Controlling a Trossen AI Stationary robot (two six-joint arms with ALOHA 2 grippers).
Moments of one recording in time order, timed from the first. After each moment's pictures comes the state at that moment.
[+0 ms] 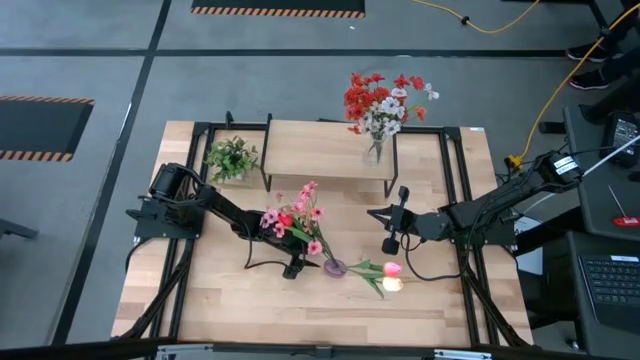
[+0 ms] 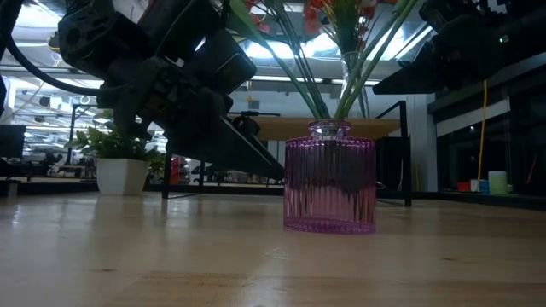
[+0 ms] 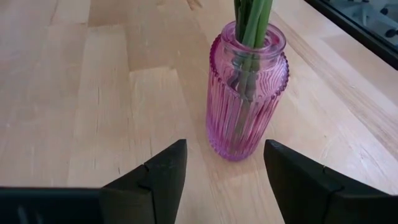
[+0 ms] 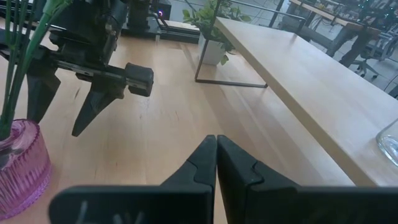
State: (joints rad) left arm -0.22 1.85 0.71 0.63 0.07 -0.01; right arm 0.38 1.14 0.38 0.39 0.70 0.02
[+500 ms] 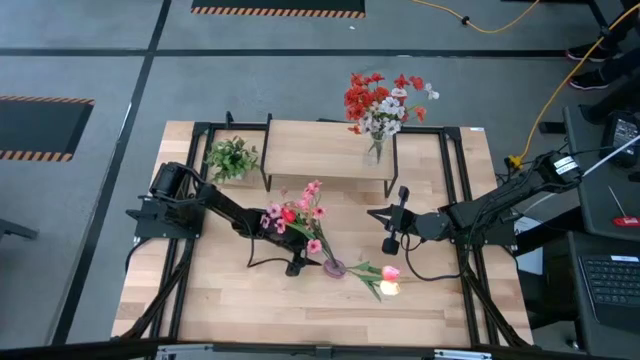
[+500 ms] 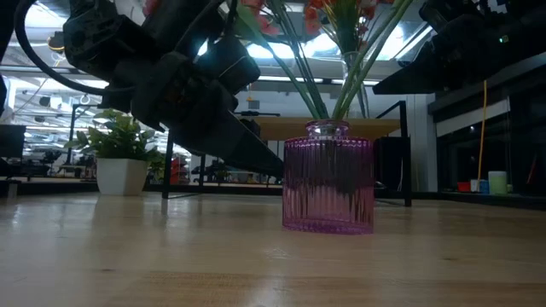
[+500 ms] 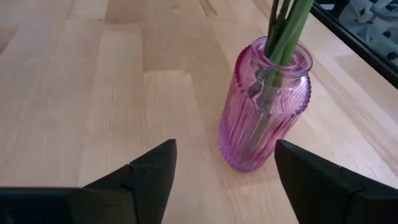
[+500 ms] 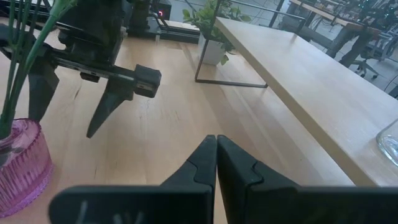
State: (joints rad) left arm -0.19 1.85 0.71 0.65 0.07 -0.09; right arm 0.38 1.14 0.38 0.39 0.70 0.02
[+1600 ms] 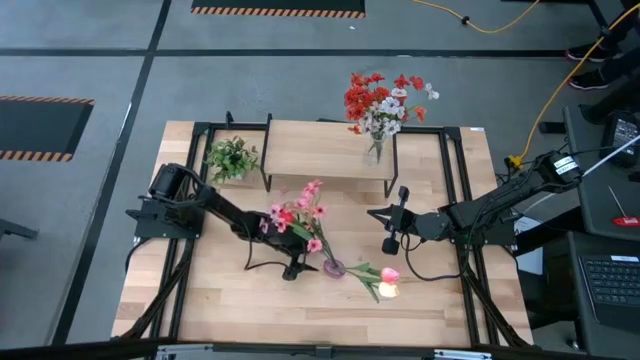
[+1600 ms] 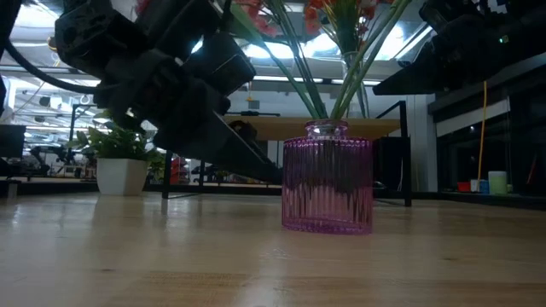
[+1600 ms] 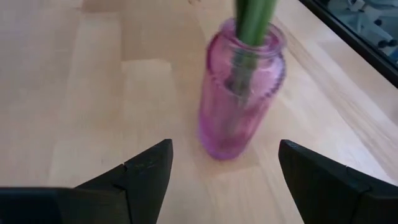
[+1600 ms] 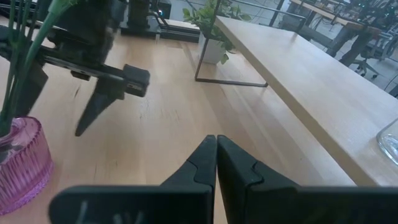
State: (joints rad) left arm -0.23 1.85 0.71 0.62 0.08 -0.09; right arm 0.38 1.14 0.38 0.39 0.70 0.02
